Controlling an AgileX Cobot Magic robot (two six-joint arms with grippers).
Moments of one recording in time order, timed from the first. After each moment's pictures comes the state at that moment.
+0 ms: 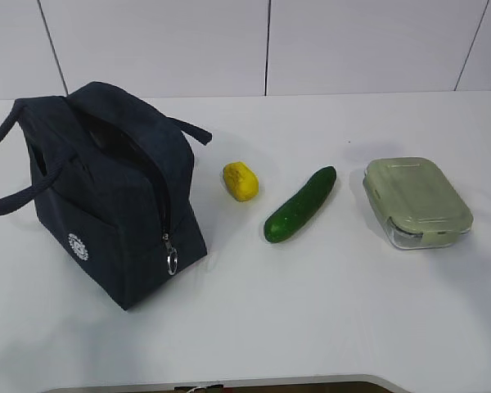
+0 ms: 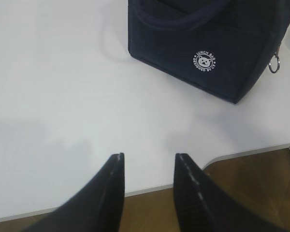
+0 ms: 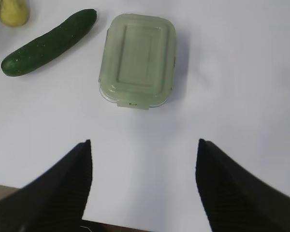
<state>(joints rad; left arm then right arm) -0.03 0.01 -0.51 -0.14 1.12 0.11 0.06 0.97 -1.01 0.01 0.99 -0.14</state>
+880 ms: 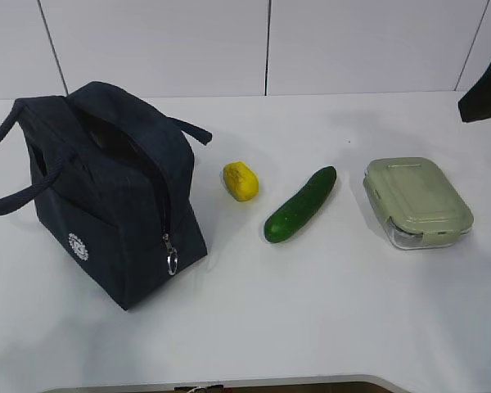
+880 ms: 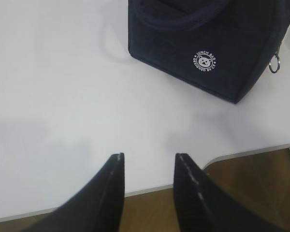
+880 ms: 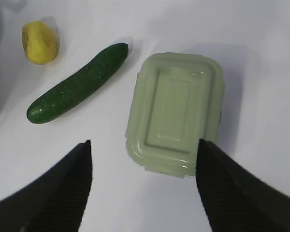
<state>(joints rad) -0.03 0.01 -0.51 -0.14 1.12 0.11 -0.08 1.39 -1.21 0.38 0.91 -0.45</state>
